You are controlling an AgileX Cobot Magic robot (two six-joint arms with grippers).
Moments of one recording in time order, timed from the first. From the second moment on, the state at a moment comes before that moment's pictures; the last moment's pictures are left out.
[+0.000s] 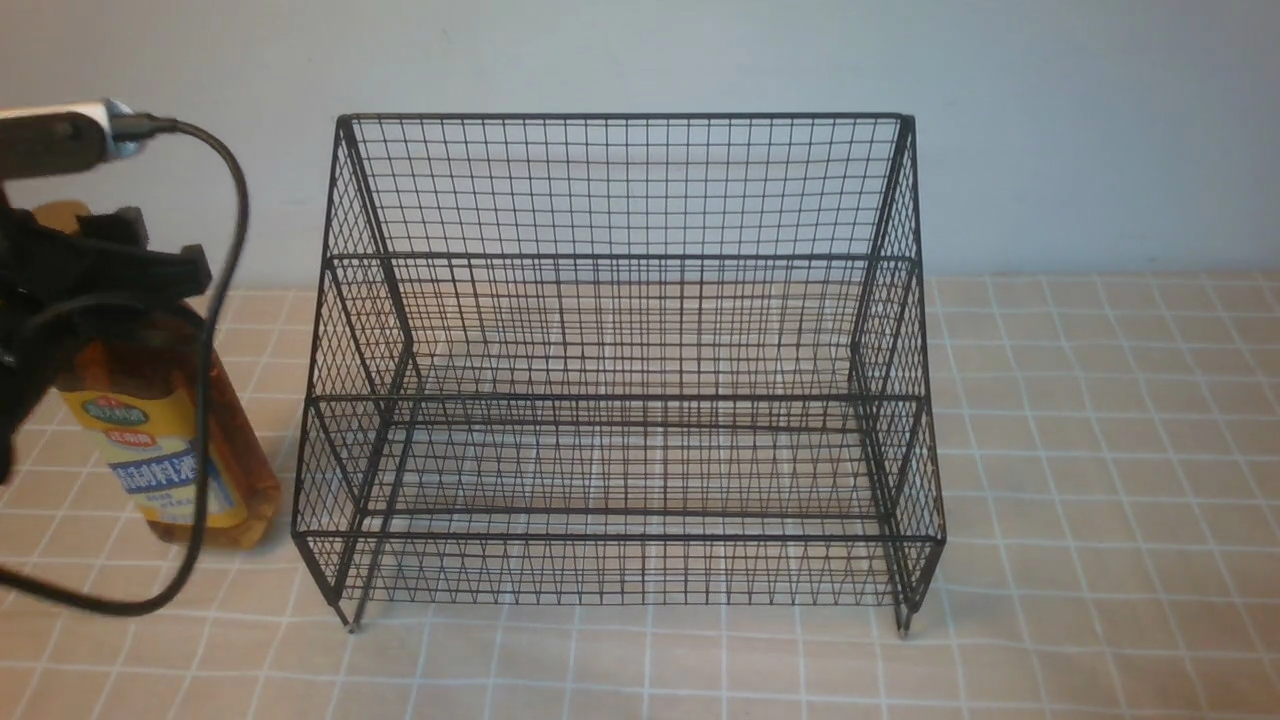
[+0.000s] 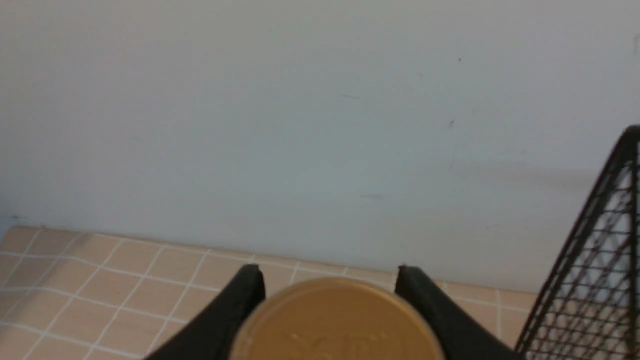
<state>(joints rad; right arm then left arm) 0.09 -0.01 0.02 -0.20 0.37 0.27 -0.04 1.26 -0.71 -0.63 -0.36 0.52</state>
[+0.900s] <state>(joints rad) 0.09 -0.01 0.02 -0.20 0.37 0.27 -0.26 1.01 -0.97 -0.68 -0.21 0.43</state>
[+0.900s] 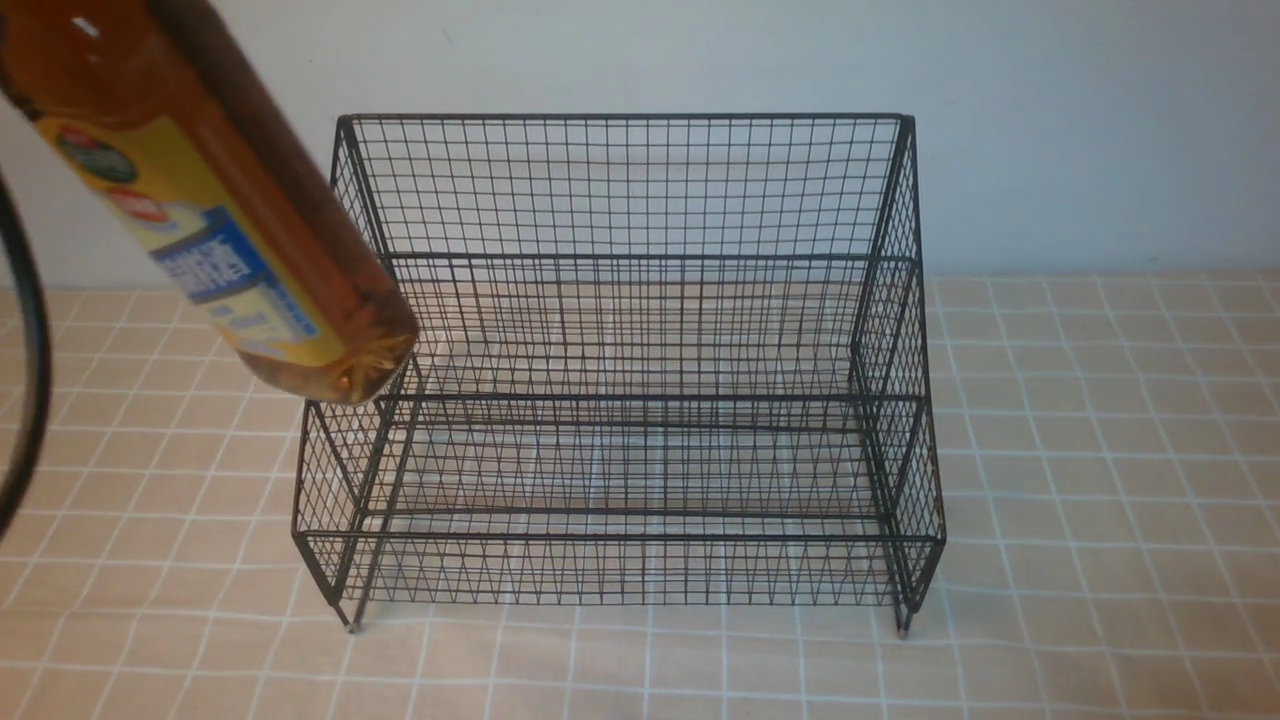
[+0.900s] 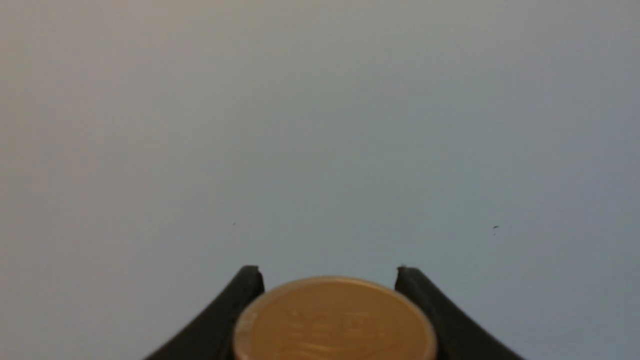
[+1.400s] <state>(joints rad) 0.09 -0.01 0.02 -0.20 0.37 0.27 -0.37 1.29 -0.97 -0.79 -0.49 0.46</state>
